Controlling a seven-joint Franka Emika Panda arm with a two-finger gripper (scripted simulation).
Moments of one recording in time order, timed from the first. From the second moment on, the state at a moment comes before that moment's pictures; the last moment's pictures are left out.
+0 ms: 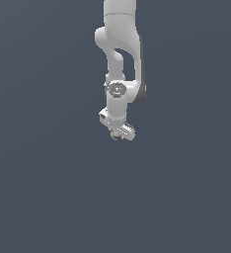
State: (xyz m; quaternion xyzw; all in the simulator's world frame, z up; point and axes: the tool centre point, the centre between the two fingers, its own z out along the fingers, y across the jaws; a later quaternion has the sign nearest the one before) arm -0.099 0.007 0.037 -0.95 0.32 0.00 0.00
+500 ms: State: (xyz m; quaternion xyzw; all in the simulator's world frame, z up) arm -0.086 0.015 0.050 -0.95 0.32 0.00 0.00
